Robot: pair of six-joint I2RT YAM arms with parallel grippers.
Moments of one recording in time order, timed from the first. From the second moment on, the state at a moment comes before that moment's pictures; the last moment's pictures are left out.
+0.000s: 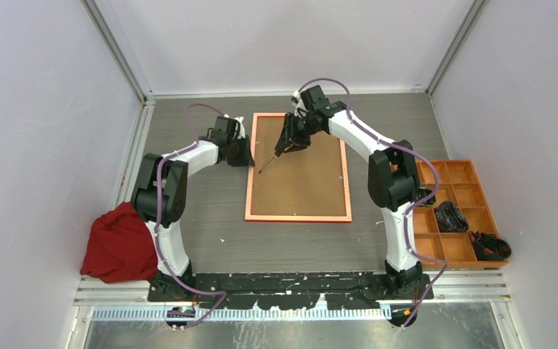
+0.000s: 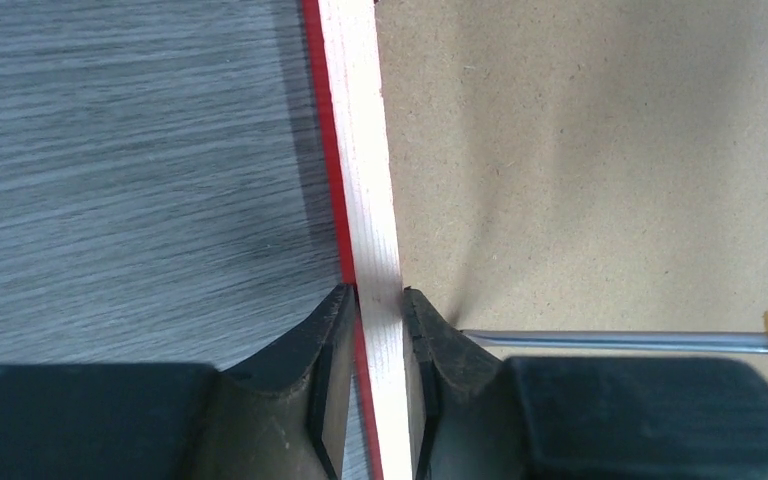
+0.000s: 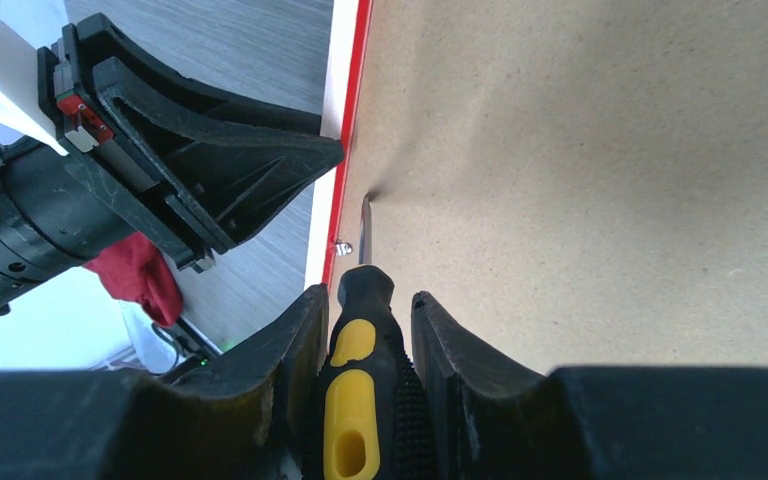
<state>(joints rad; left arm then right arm) -0.30 1.91 1.24 -0.24 0.22 -0.34 0.47 2.15 1.86 -0.66 -0.48 0.52</state>
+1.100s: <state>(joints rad) -0.31 1.92 1.22 -0.23 0.23 -0.34 0.47 2.15 1.82 -0.61 -0.57 0.57</state>
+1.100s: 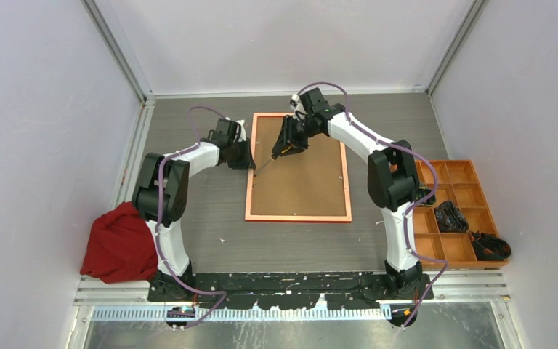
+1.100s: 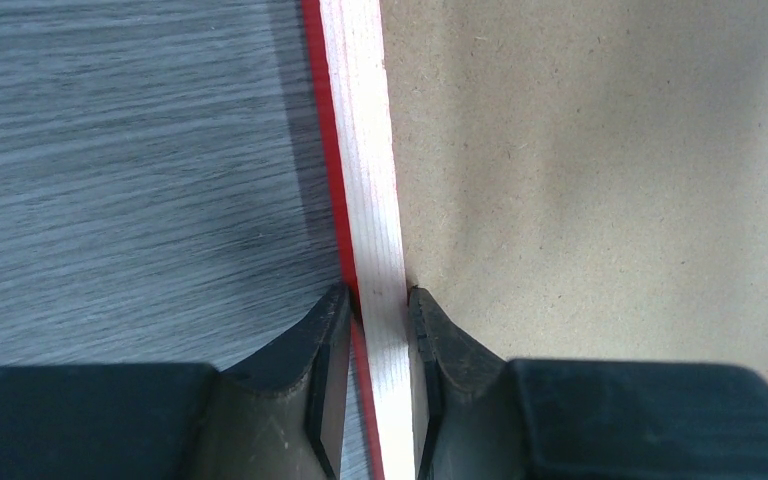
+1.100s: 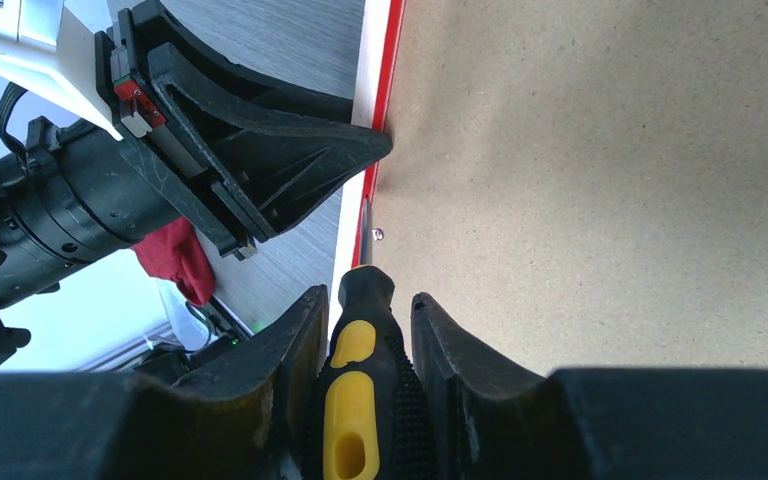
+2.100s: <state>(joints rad) -0.31 1.92 1.22 -0.23 0.23 -0.35 0.50 2.17 1.83 -0.64 -0.58 0.53</state>
